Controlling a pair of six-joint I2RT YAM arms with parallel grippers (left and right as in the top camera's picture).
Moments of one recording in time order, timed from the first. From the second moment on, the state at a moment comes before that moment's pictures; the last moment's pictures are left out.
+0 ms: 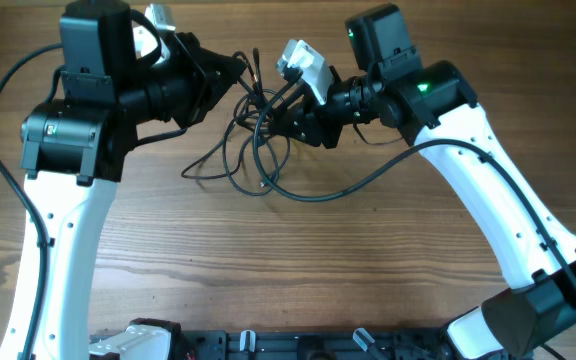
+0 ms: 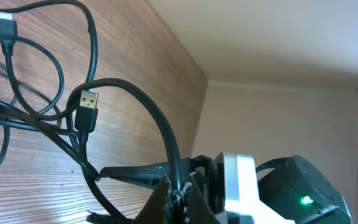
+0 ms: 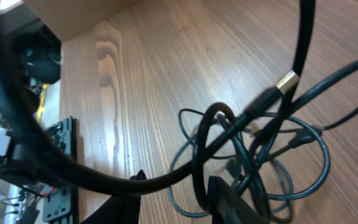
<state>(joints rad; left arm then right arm) -0.16 1.40 1.65 -0.87 0.62 -1.05 0.47 1.69 1.68 -0.88 -0.76 -0.36</state>
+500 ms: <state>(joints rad) 0.00 1.40 1.65 -0.86 0.64 -1.44 0.46 1.75 1.68 -0.74 -0.51 -0.02</state>
